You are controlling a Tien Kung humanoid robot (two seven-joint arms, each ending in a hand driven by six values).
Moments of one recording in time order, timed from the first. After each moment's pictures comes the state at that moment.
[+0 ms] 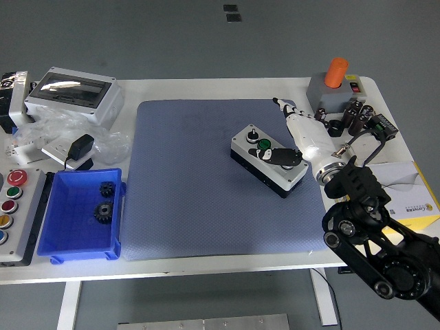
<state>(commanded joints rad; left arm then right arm) 0.02 0.15 -1.65 -0.18 1.22 0.09 0.13 0.34 -0.26 0.93 1.50 -2.06 -0.16 -0.41</state>
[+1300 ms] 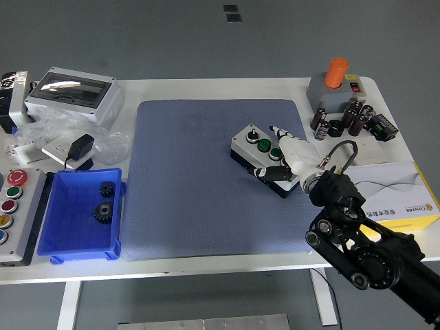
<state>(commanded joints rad) 0.01 0.14 -1.65 -0.18 1.24 0.09 0.13 0.41 -0.18 0.86 1.25 -2.07 -0.15 -0.46</state>
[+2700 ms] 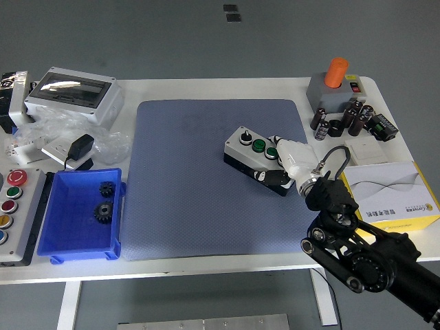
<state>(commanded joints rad) 0.00 0.14 -1.65 -0.18 1.25 0.08 0.11 0.44 -0.19 0.76 1.20 -2.10 -0.24 -0.45</state>
